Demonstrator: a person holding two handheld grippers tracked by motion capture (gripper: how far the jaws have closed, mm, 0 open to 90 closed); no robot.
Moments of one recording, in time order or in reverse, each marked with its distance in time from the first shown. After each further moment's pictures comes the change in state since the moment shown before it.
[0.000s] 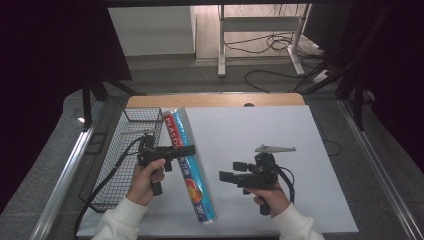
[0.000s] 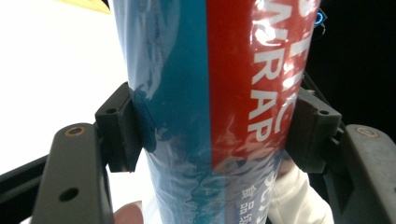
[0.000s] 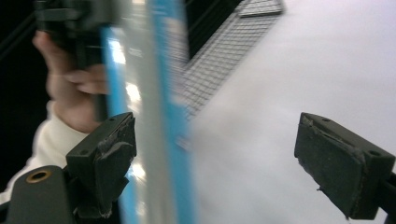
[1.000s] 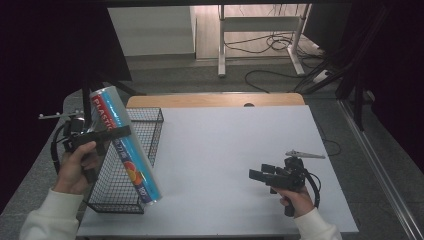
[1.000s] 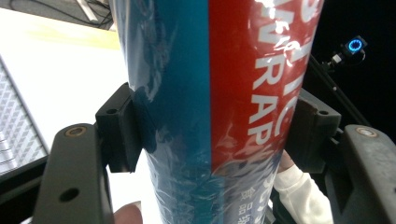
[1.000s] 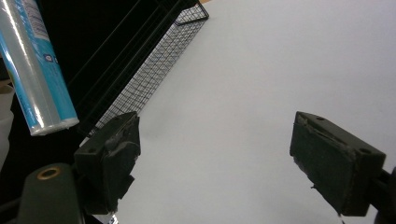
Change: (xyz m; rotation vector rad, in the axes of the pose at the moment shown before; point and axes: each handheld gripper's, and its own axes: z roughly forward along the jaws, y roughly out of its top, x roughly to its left) left arm -0.004 0.047 -0.149 -0.079 0.197 0.008; right arm -0.060 -0.022 -0.047 -0.052 -0.117 0.079
